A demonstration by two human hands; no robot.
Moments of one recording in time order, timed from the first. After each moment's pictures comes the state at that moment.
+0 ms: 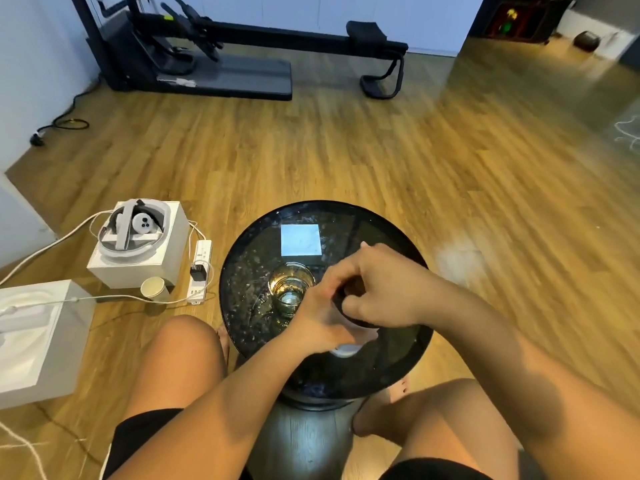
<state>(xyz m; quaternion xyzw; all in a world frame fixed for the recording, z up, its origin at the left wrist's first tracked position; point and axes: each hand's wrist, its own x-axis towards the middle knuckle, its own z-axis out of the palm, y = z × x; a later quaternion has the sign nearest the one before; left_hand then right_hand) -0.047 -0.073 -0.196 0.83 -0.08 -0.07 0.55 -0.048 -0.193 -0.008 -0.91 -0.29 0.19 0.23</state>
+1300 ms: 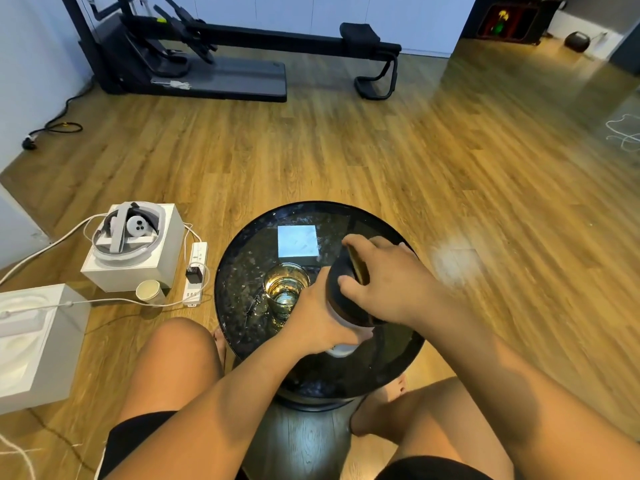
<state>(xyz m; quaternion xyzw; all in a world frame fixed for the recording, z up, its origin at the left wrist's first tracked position) -0.055 -0.071 -0.186 0.84 -0.07 -0.04 0.53 -0.043 -0.204 -0.038 -0.97 -0.14 0.13 0.12</state>
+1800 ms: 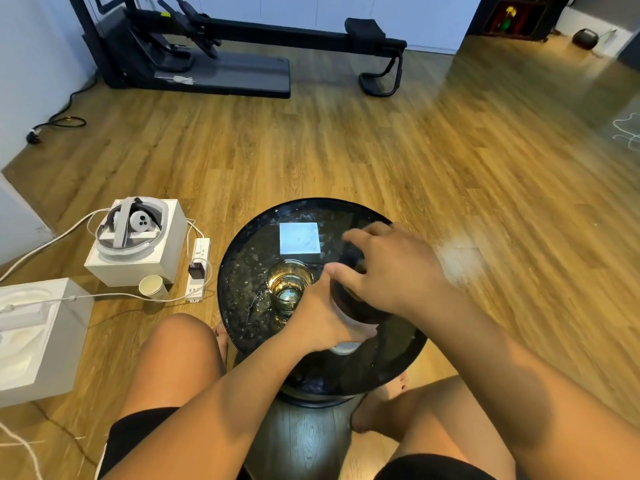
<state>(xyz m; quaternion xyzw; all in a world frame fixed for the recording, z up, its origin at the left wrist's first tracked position) -0.052 -0.074 -0.183 0.85 -0.07 -0.09 0.52 -0.042 -0.192 -0.031 -0.98 -0.18 0.03 0.04</state>
